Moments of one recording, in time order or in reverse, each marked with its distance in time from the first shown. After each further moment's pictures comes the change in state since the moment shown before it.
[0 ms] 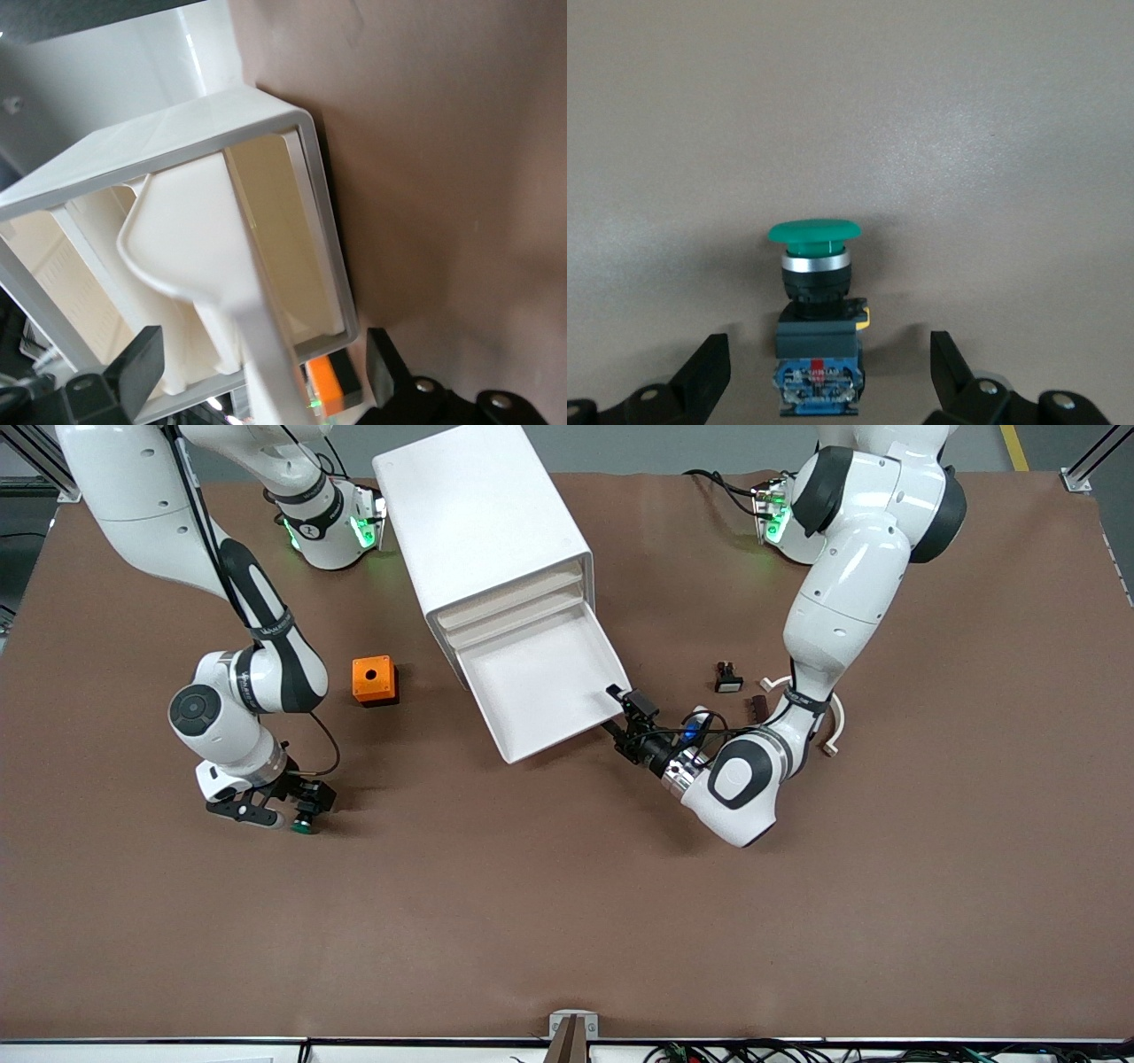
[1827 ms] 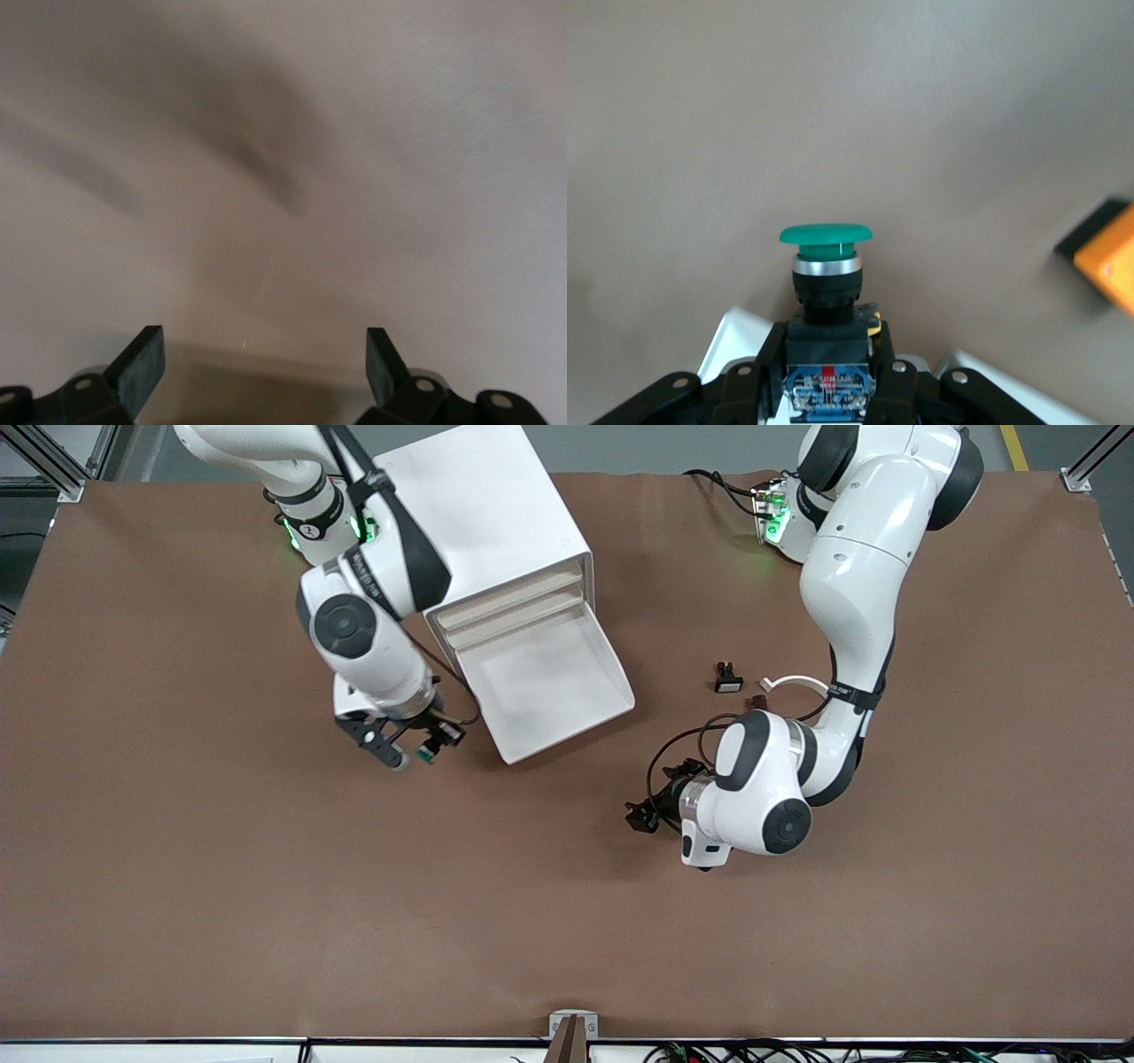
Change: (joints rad) left arm -0.054 -0.137 0.016 0.123 0.657 0.458 0.987; right arm 0.466 -0.213 0.042 0.261 0.080 -0.601 0.916
